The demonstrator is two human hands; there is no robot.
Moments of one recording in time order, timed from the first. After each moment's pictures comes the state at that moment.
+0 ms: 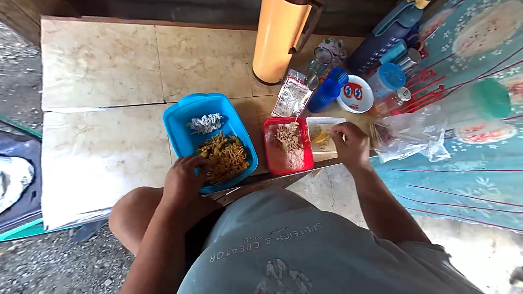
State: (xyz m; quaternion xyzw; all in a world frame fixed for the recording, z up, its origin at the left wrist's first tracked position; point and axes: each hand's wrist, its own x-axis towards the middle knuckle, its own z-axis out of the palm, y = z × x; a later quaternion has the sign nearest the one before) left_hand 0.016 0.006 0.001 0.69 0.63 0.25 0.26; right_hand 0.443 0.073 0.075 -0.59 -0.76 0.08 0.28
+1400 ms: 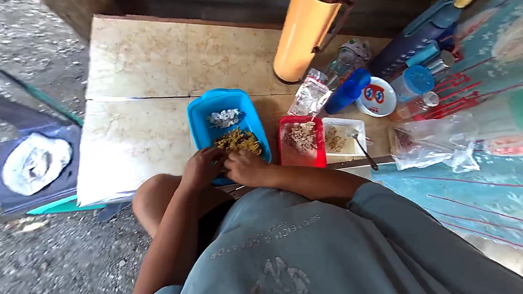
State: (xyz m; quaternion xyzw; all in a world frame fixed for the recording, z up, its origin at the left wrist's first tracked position) left_hand 0.011 0.011 0.000 0.68 0.65 0.20 0.29; right_hand 0.198 0.052 0.006 -0.15 -0.98 0.12 0.03
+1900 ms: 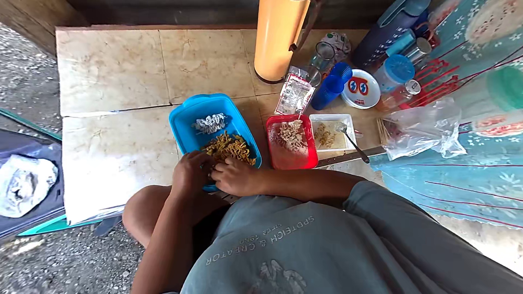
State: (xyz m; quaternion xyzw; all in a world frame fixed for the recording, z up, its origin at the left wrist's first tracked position) left_hand 0.018 0.018 0.005 0.70 0.63 0.23 0.25; right_hand 0.201 0.047 0.025 -0.12 -0.98 0.16 0.02
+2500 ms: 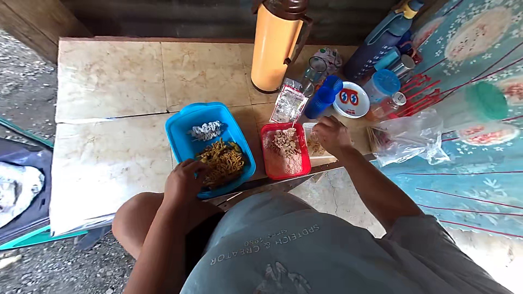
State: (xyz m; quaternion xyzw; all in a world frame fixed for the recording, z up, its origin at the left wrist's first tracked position) left_hand 0.015 0.012 -0.003 0.70 0.64 0.23 0.24; right_hand 0.454 0.129 0.042 -0.50 -0.85 0.03 0.15
